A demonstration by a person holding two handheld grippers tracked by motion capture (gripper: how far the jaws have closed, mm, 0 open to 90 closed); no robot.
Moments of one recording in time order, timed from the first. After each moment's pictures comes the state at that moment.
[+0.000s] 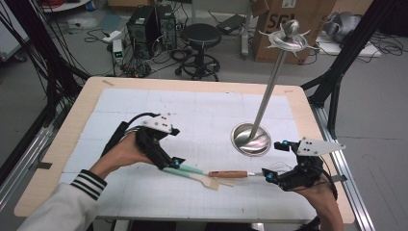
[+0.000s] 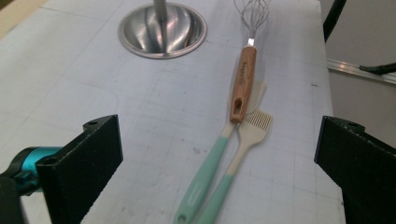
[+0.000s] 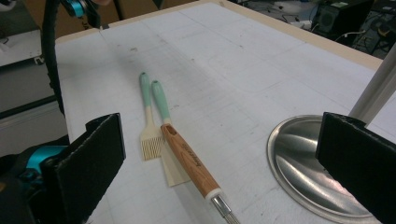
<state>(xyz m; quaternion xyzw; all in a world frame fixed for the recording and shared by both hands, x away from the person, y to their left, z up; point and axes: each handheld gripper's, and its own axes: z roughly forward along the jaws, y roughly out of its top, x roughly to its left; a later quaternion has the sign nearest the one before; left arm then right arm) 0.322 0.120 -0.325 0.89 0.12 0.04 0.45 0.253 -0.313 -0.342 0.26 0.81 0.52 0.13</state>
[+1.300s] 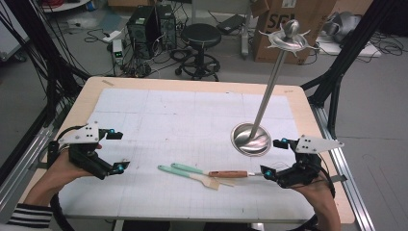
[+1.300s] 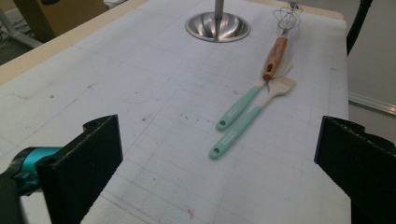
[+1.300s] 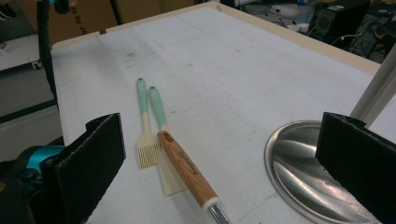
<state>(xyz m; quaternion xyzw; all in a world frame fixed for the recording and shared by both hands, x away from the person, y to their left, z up) 0.285 0.257 -0.349 0.83 0.19 0.11 0.51 0.257 -0.310 -0.340 0.26 0.80 0.52 0.13</state>
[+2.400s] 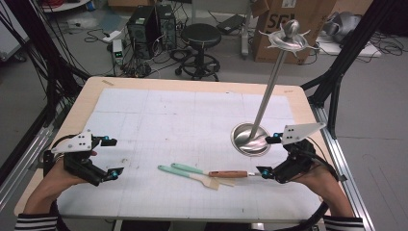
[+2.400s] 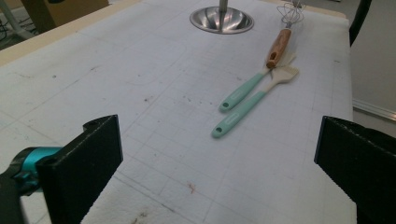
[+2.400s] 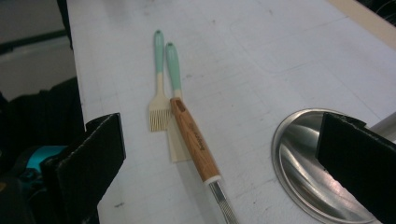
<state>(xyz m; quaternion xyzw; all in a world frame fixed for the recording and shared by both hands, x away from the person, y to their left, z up) 0.277 0.277 -0.372 0.82 0.20 0.10 0.52 0.279 -0.287 -0.310 0.19 0.89 0.41 0.09</state>
